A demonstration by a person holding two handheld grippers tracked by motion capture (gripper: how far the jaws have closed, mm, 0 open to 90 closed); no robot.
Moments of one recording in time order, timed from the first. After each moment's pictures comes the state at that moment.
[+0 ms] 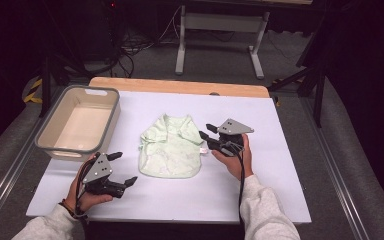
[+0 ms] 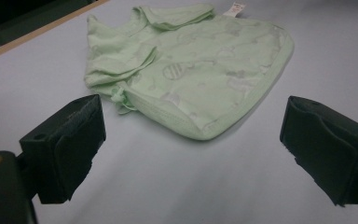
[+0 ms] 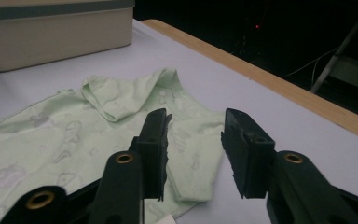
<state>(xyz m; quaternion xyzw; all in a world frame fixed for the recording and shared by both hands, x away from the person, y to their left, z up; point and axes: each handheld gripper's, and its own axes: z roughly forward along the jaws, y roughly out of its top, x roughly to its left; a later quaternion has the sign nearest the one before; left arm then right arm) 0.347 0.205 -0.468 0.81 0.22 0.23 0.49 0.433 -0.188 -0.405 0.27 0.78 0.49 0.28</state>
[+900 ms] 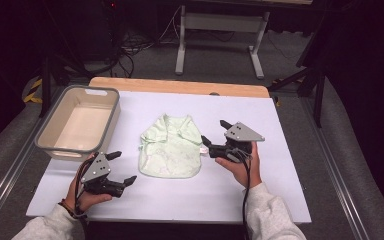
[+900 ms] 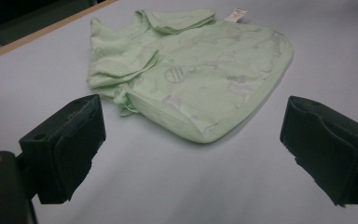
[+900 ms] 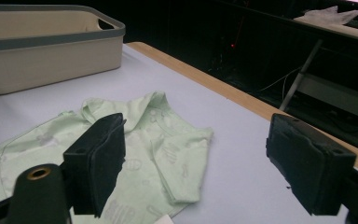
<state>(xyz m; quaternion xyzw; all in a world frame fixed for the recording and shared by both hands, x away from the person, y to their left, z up) 0.348 0.207 -0.466 0.81 0.22 0.23 0.49 0.398 -0.194 -0.381 0.28 0.75 0.50 0.33</state>
